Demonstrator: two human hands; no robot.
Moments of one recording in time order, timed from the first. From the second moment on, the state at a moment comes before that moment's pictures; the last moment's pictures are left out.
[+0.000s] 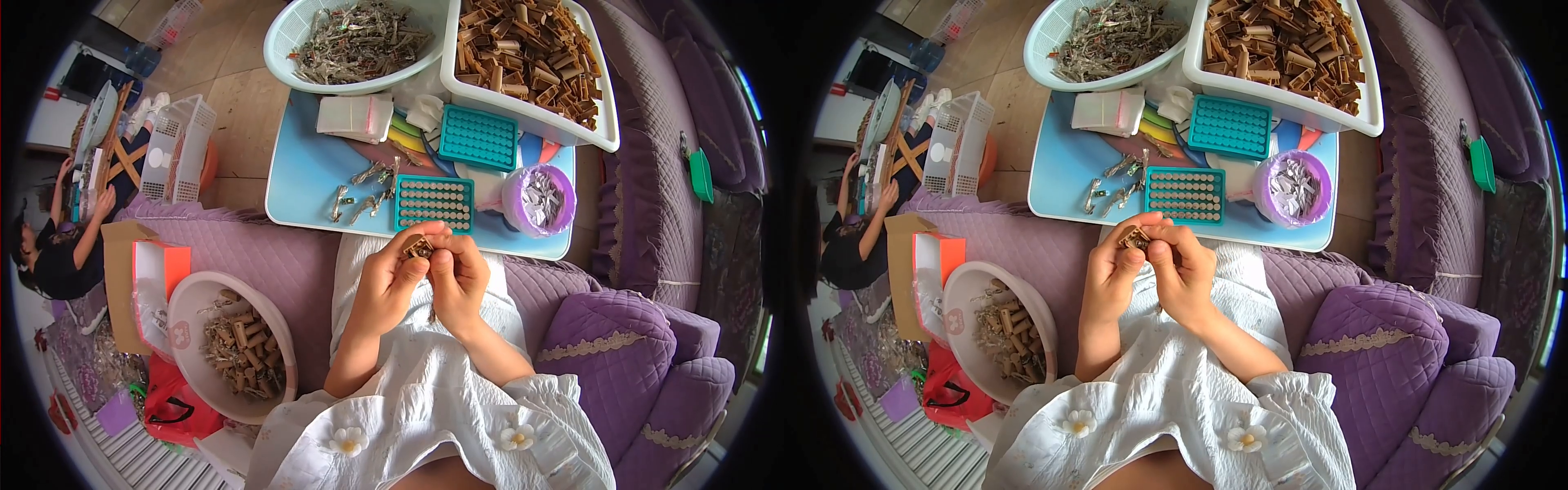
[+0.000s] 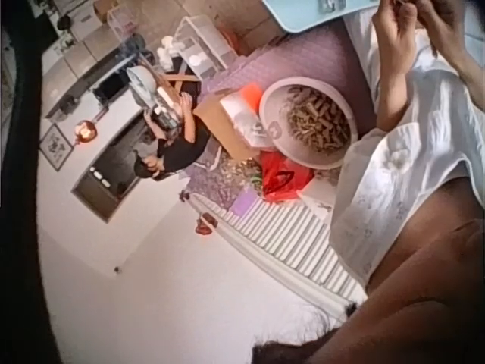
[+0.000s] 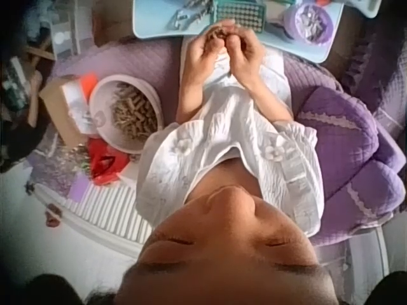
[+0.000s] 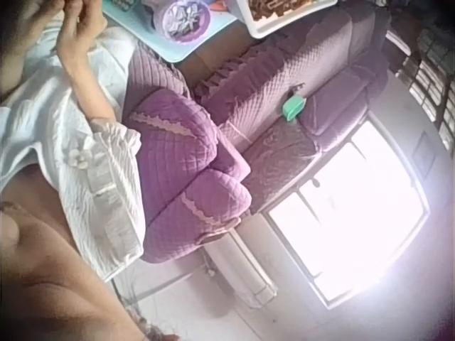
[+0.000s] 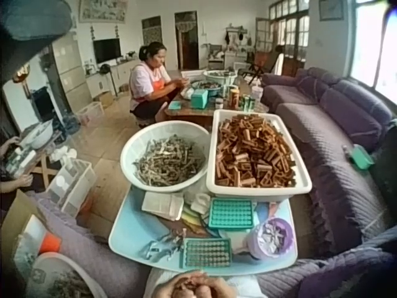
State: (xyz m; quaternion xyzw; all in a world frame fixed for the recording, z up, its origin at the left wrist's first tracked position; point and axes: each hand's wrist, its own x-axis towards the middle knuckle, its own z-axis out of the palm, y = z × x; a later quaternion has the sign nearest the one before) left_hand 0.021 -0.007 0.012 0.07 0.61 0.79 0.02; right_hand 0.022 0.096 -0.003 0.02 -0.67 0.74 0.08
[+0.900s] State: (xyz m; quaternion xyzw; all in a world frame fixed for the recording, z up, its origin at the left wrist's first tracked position) left_hand 0.027 0.000 0.011 -0.11 0.44 0.89 -0.06; right_hand 0.000 0.119 0.023 0.15 -0.71 0.68 -0.09
